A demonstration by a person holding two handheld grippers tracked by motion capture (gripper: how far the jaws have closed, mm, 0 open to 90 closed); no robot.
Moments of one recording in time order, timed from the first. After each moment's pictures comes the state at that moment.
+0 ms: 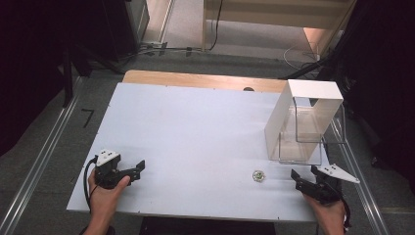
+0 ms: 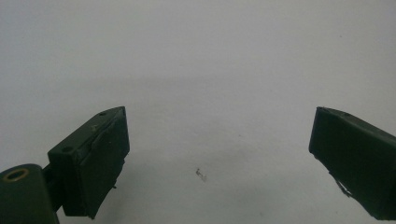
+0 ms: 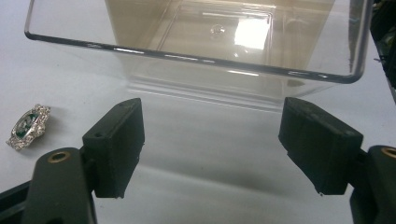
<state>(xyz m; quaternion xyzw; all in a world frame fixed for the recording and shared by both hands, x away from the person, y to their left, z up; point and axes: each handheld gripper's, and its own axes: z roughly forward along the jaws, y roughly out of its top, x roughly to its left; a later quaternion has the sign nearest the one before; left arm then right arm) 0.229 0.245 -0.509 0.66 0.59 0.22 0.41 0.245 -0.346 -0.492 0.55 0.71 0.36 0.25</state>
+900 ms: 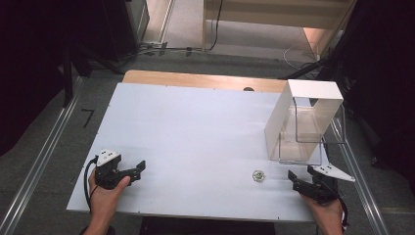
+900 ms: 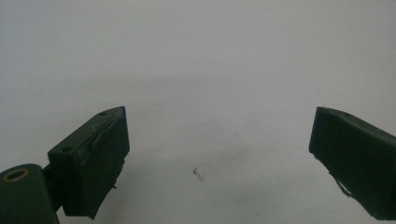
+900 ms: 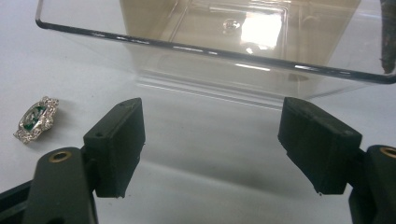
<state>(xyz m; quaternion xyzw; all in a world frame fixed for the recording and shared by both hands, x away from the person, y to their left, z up) 0.229 0.244 -0.509 0.66 0.59 0.22 0.41 0.247 -0.340 -0.494 0.54 0.72 0.35 0.24</state>
